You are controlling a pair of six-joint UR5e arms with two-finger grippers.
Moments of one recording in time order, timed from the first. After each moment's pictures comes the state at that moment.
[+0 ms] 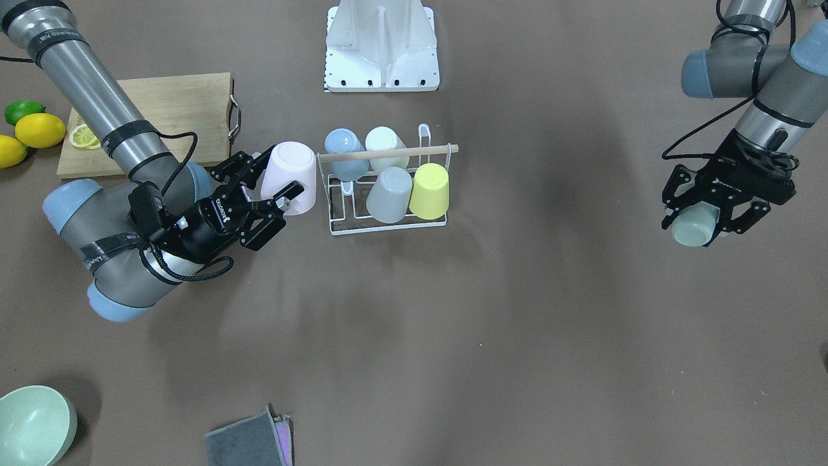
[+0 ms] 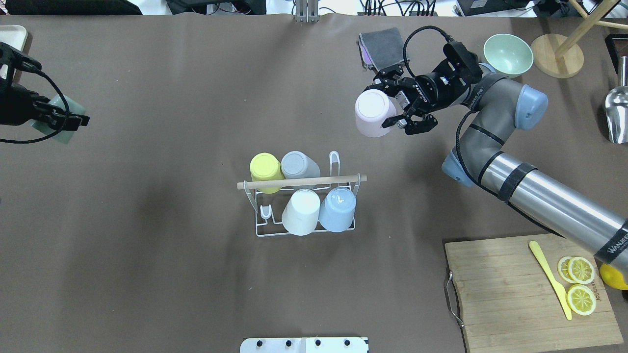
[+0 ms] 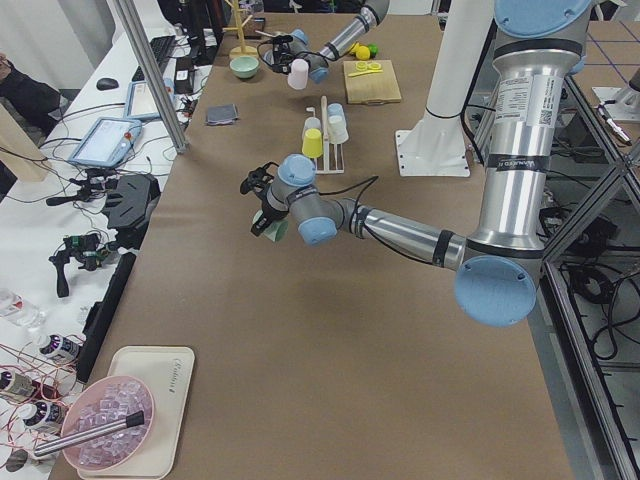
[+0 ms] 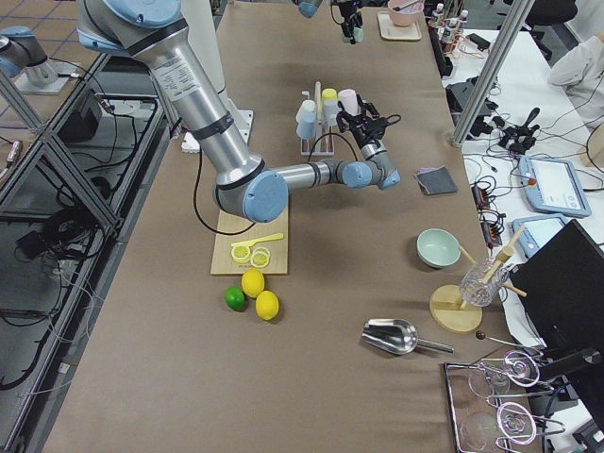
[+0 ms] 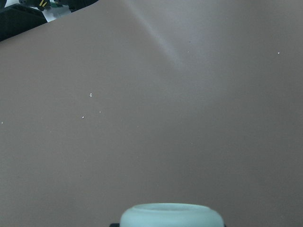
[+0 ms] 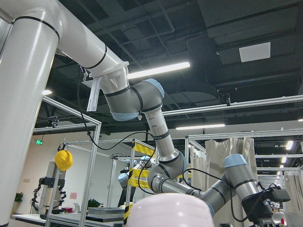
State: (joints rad) left arm -1.04 -1.64 -1.72 -2.34 -2.05 -0.45; right arm 0.82 -0.94 1.06 -1.58 4.14 -2.10
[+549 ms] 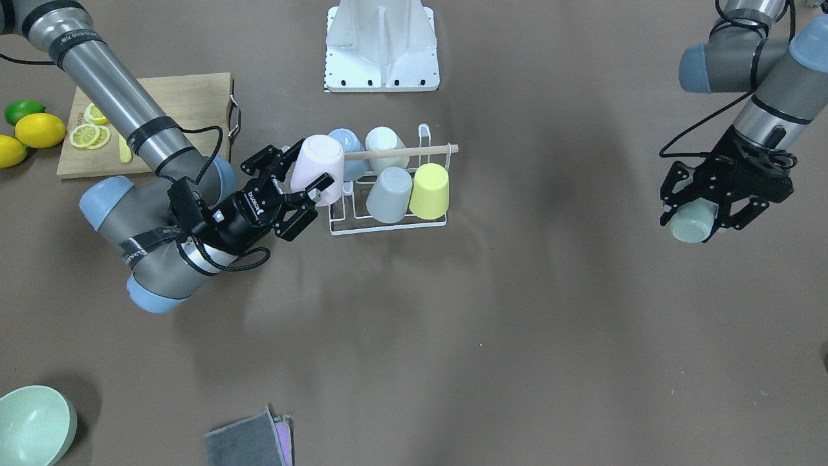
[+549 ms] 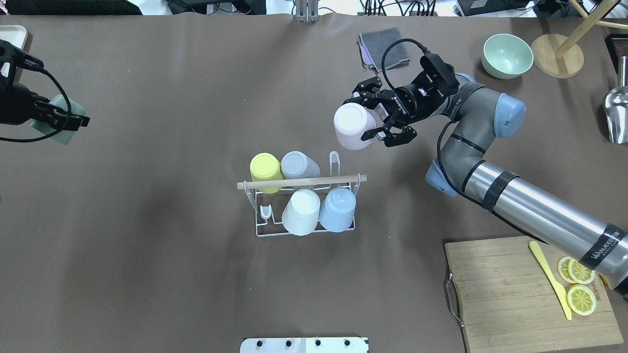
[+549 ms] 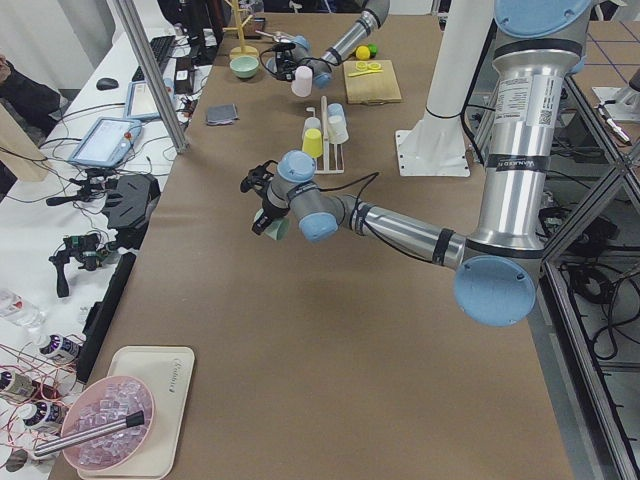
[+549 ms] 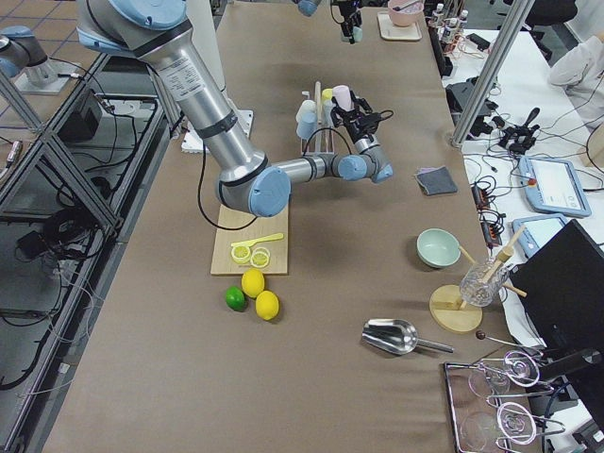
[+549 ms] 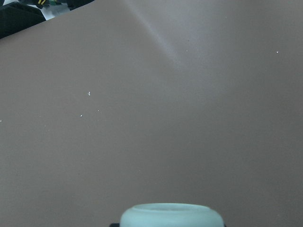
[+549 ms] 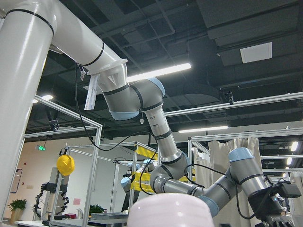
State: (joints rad) left arm -1.03 -1.64 -1.77 -2.24 -2.06 -0.45; right arm 0.76 -0.91 1.05 -1.61 4.14 -2.12
